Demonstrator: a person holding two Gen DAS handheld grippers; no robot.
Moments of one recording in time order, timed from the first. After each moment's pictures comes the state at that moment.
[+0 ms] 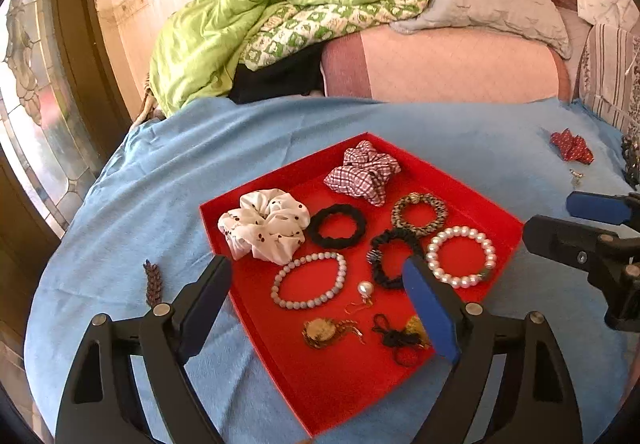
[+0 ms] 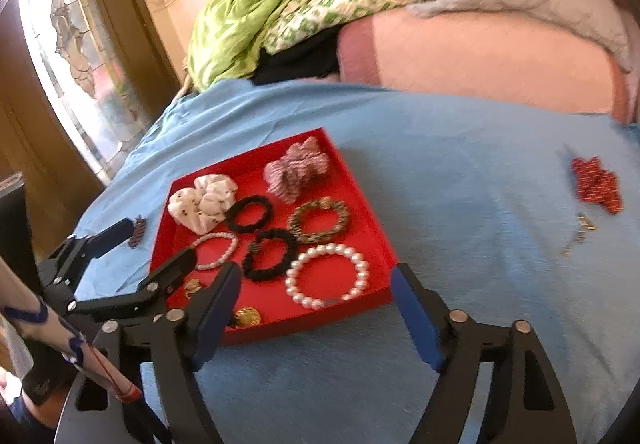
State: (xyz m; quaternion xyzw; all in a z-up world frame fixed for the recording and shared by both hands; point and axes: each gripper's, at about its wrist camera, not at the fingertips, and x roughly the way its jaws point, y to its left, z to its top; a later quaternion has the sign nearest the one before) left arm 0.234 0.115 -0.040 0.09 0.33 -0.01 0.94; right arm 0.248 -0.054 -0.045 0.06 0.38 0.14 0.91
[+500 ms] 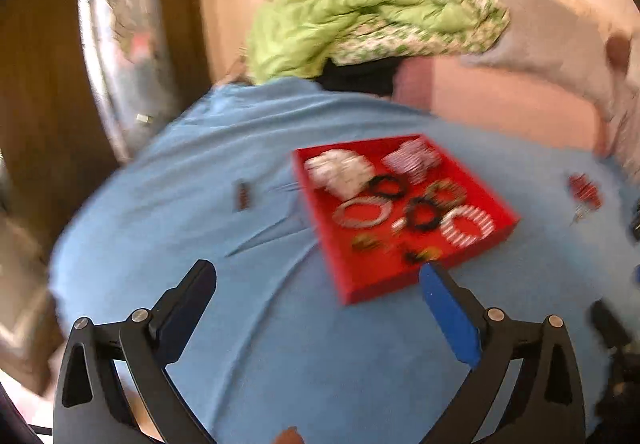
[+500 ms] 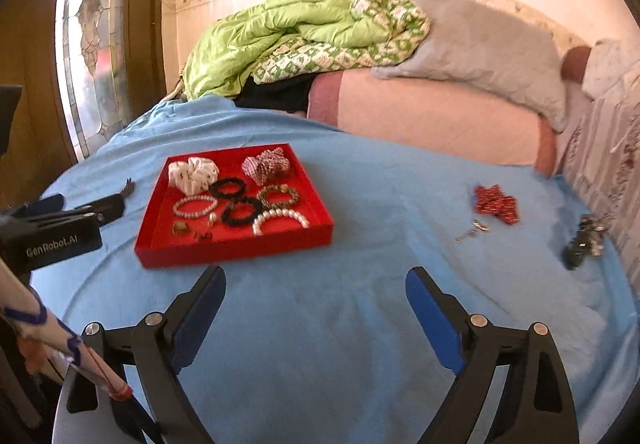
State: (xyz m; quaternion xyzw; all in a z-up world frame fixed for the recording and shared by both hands) left arm 0.111 0.132 -0.017 0.02 0.33 0.13 0.93; right arm 0.100 -0.066 -0.030 -0.05 0.30 0.07 0.95
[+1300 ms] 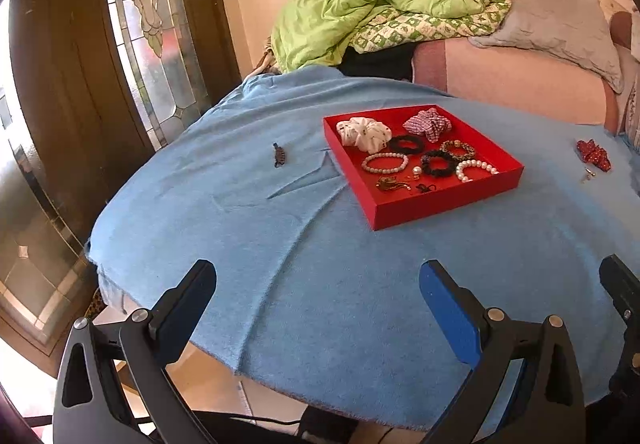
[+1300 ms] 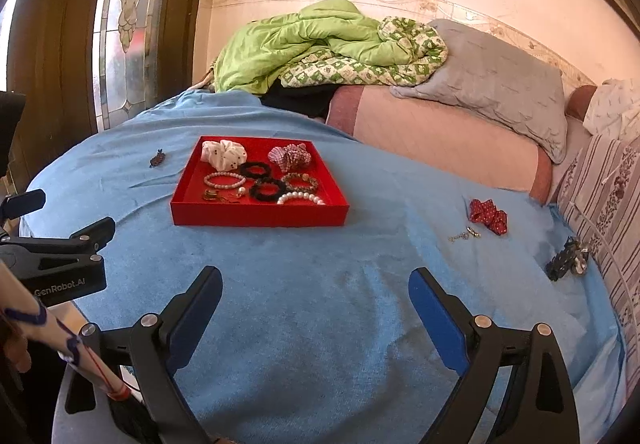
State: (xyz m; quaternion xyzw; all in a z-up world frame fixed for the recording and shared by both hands) left arm 0.046 0.126 -0.034 0.03 0.33 0.16 0.93; right arm 0.051 -0.048 -0.036 -0.09 0.28 0.09 0.95
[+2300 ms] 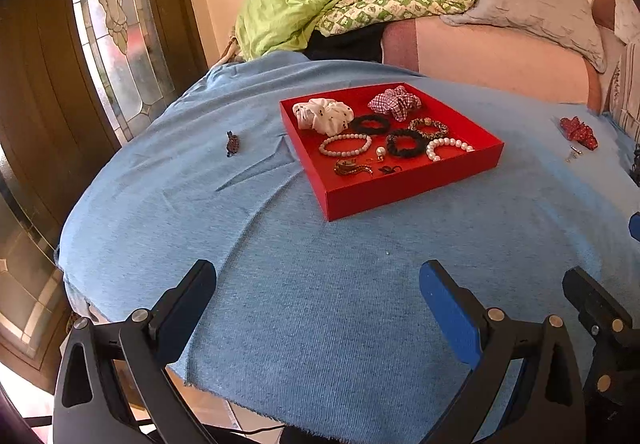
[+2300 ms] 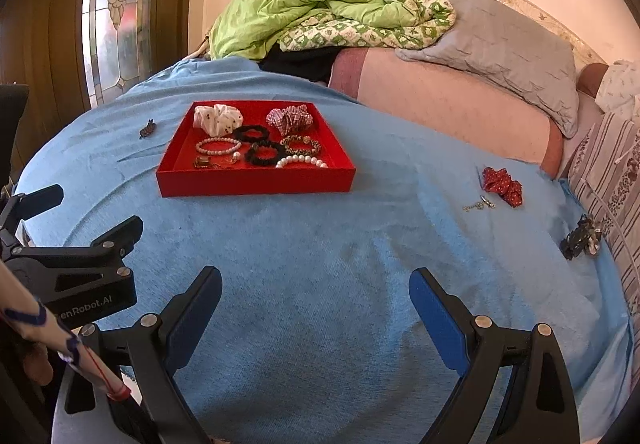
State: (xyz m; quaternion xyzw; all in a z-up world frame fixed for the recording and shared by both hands) left arm 0.074 0.106 -0.058 0.03 0.36 0.11 0.93; right arm 0.076 -0.044 -0.060 -0.09 0.33 0.09 0.93
